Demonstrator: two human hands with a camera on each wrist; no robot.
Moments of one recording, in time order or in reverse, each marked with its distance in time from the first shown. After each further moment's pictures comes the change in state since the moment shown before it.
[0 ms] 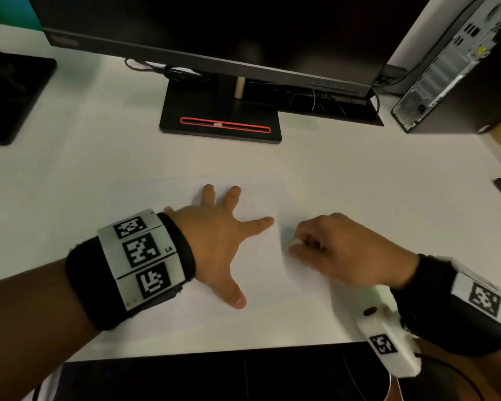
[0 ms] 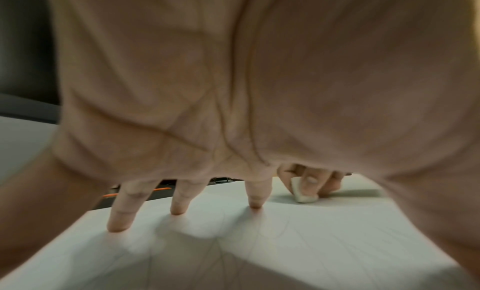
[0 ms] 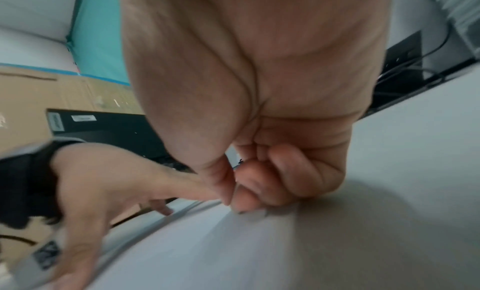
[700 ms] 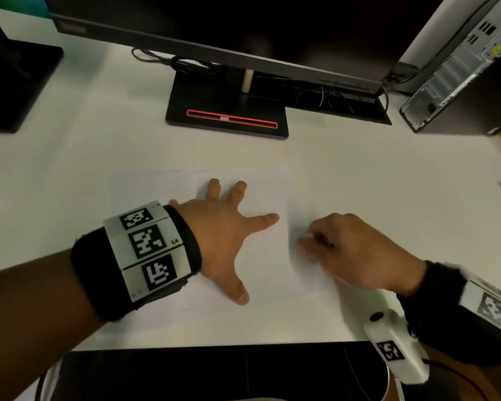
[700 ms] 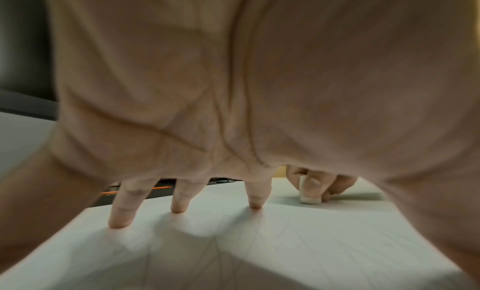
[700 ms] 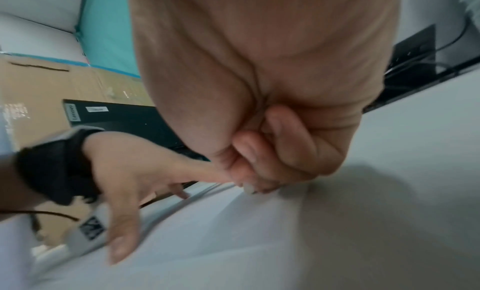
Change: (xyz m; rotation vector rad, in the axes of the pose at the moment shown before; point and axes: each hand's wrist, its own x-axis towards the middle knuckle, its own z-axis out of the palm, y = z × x) left_hand -0.001 0.002 -0.001 0.015 -0.011 -0.012; right_hand -0.004 -0.001 0.005 0.004 0.029 0.101
